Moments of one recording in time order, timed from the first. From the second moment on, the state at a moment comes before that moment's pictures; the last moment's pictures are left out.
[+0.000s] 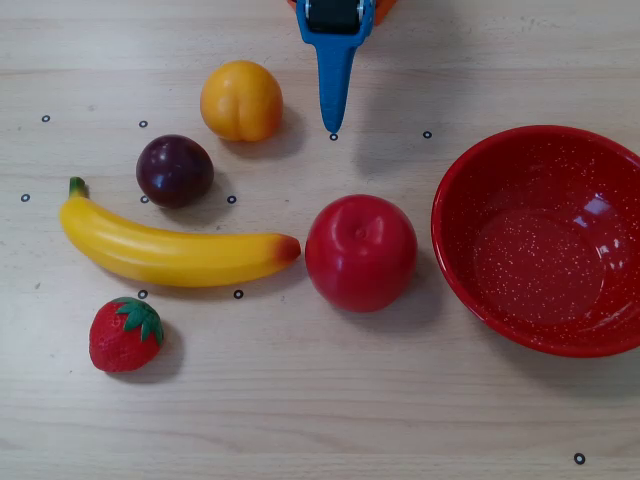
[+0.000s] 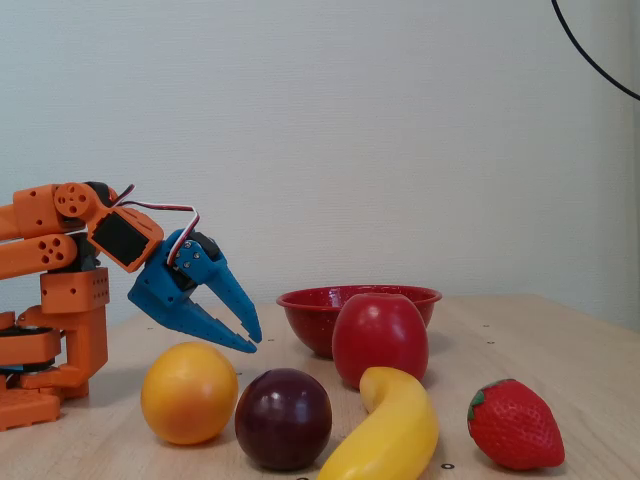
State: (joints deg) arm -2.5 184.2 178.2 50.5 2.3
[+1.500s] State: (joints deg) arm -19.9 123.4 118.5 94.1 22.6
